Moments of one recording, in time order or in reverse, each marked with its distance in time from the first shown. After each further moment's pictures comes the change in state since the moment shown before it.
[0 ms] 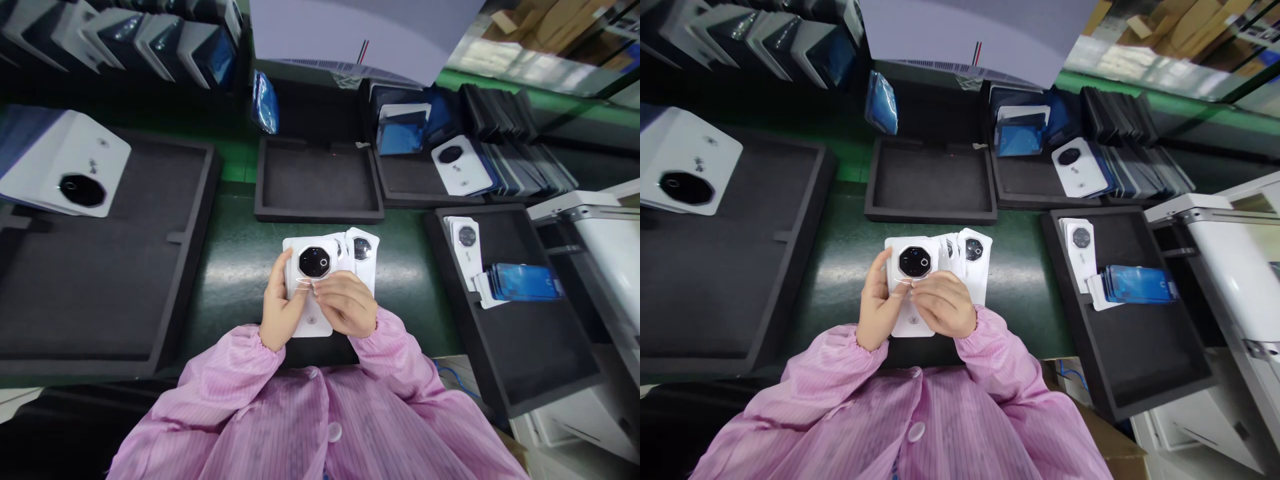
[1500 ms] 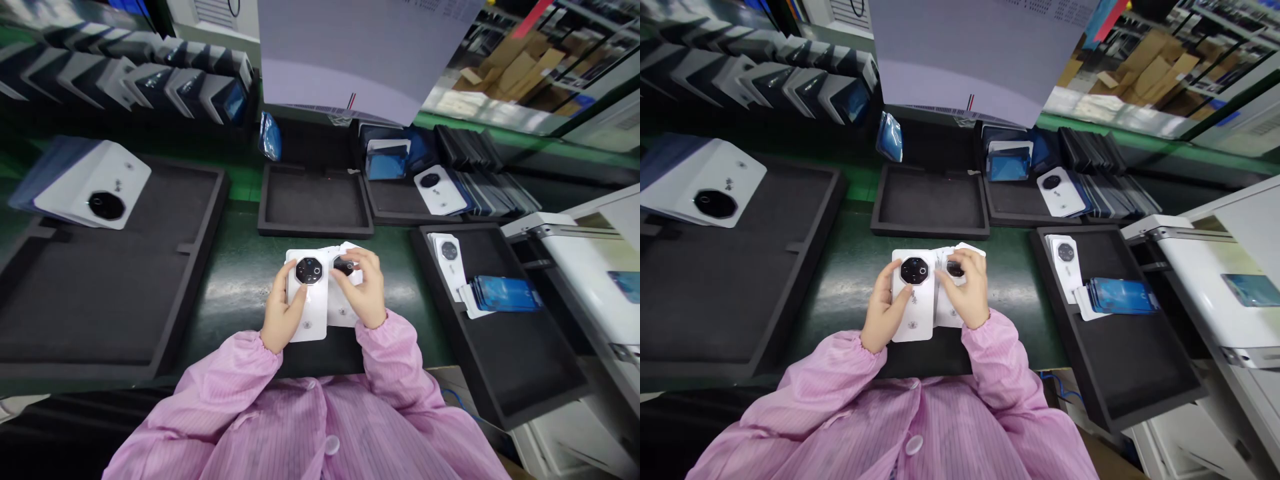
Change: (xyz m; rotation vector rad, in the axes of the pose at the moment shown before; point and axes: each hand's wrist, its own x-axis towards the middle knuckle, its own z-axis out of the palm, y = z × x) left_hand 0.000 -0.005 0.004 0.050 -0.005 0.027; right_hand 0.015 0.018 -0.027 -0.298 0.073 0.613
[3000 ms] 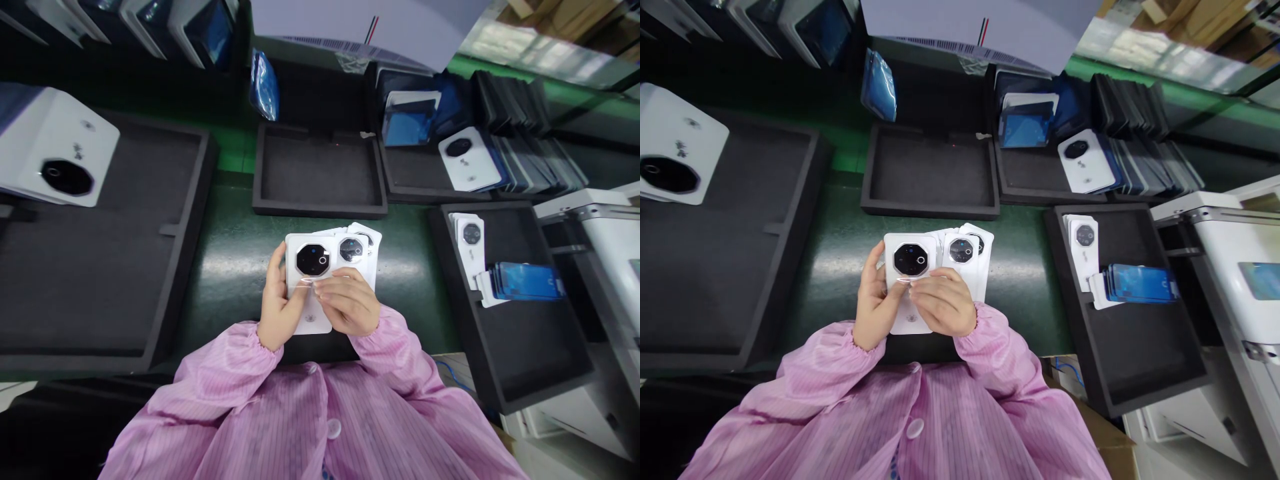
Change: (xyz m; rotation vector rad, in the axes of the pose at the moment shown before) left_hand -0.002 0.009 -0.001 -0.123 -0.011 -0.023; right_hand -0.023 -0.014 0.016 0.287 -0.075 -0.656
